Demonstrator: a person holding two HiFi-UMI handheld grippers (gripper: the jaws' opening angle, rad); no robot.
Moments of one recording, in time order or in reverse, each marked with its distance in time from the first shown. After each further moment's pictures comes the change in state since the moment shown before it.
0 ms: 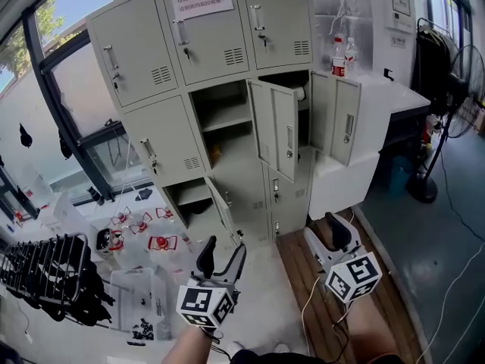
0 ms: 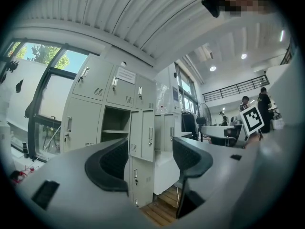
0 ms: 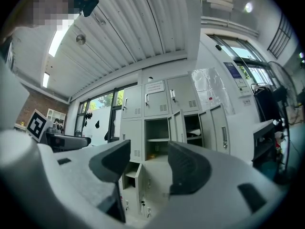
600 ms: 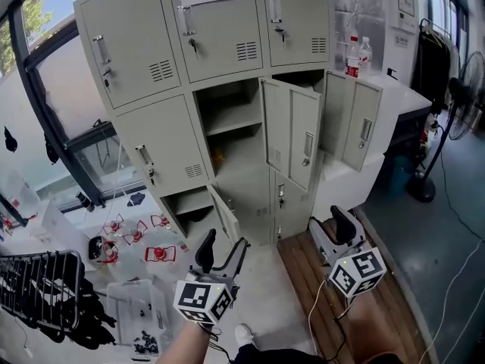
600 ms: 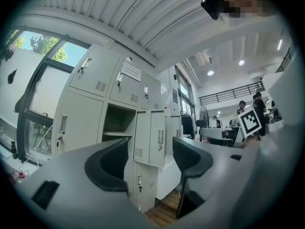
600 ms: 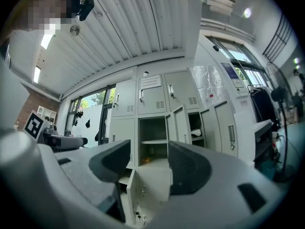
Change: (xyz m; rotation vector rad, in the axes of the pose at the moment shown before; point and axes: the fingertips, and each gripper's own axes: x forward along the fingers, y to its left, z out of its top) left arm 0.066 0.105 0.006 -0.024 -0.017 -0.076; right arm 0.110 0.002 -0.006 0.000 -0.007 -0.091
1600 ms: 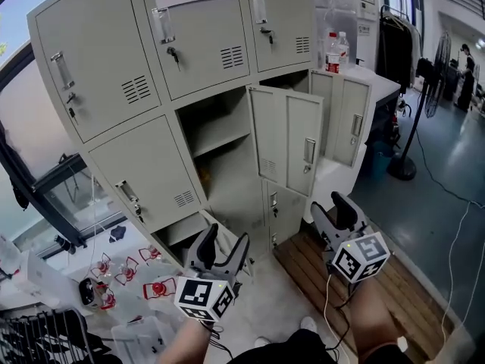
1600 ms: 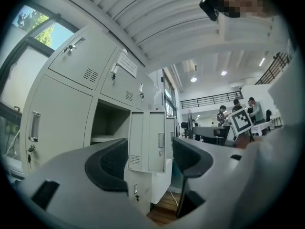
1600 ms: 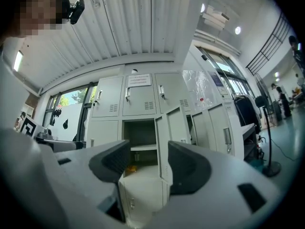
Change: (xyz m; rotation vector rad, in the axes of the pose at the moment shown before) left arm 0.081 0.087 0.013 -0.004 -0.009 -0.260; right arm 0.092 0.001 0.009 0.011 -0.044 -0.227
